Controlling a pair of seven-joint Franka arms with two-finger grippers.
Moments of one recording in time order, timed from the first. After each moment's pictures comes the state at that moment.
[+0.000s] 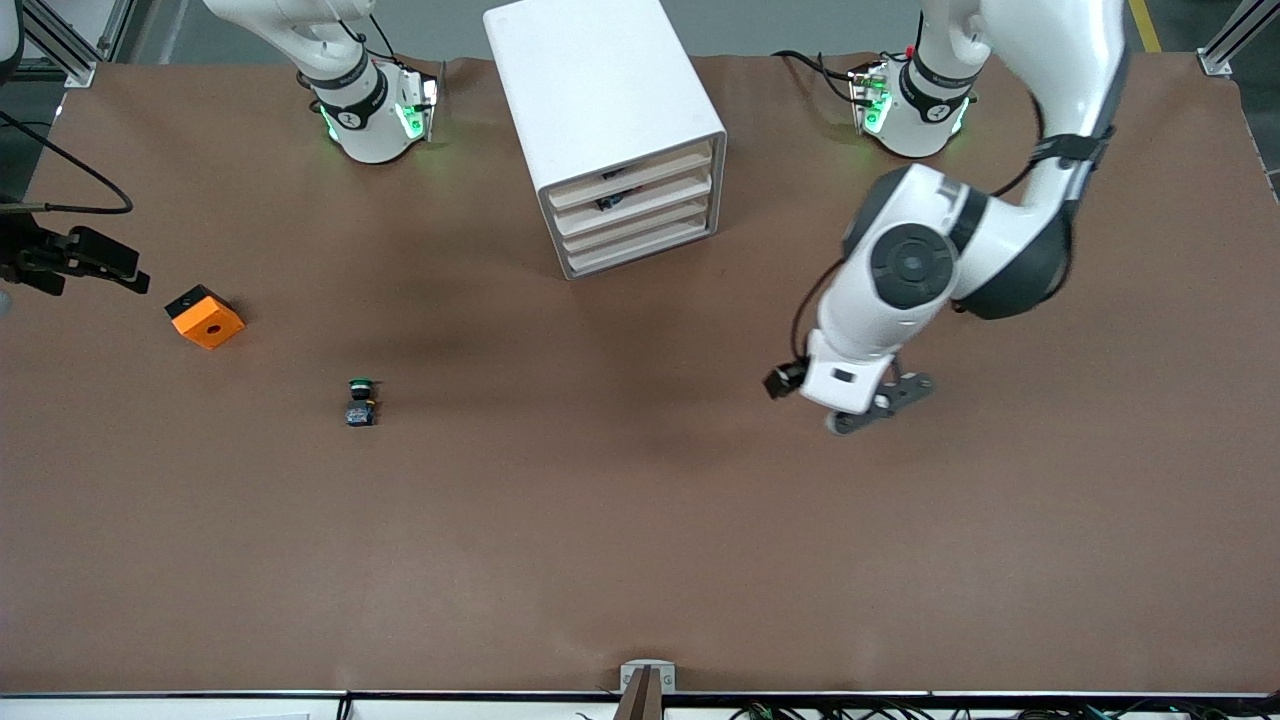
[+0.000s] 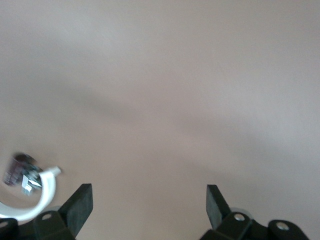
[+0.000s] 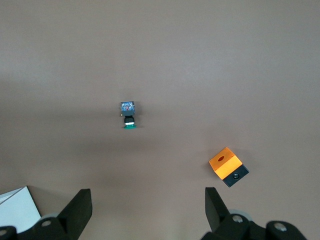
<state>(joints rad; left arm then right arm) -0.20 0.41 -0.27 -1.58 0.12 1.95 -0.96 0.01 0.02 -0.10 -1.59 0.02 1.57 -0.09</state>
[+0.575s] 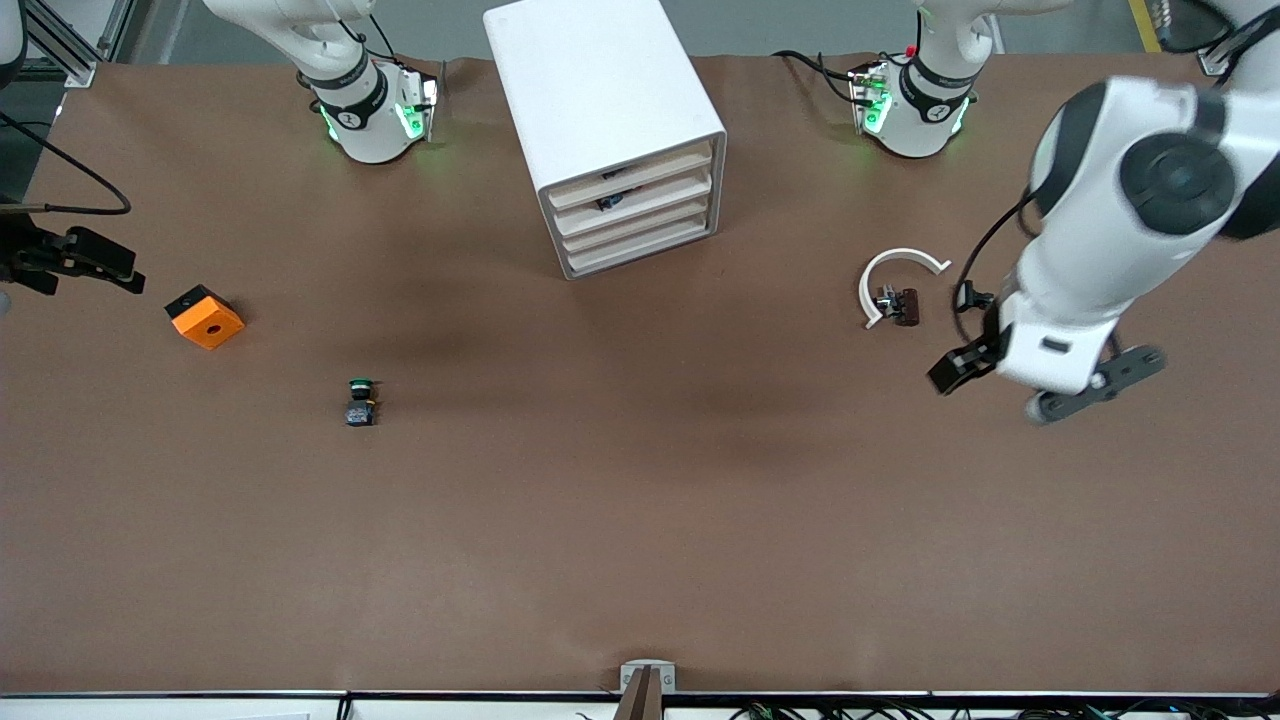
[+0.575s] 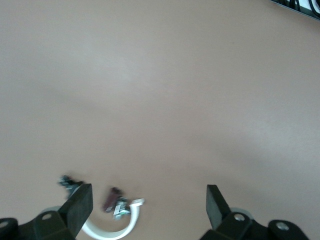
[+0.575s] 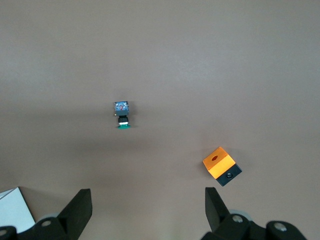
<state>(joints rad) -0.01 0.19 -0.27 -1.56 0.17 1.75 -0.70 0.01 0.02 -0.10 -1.59 -0.01 1.57 -0.09</state>
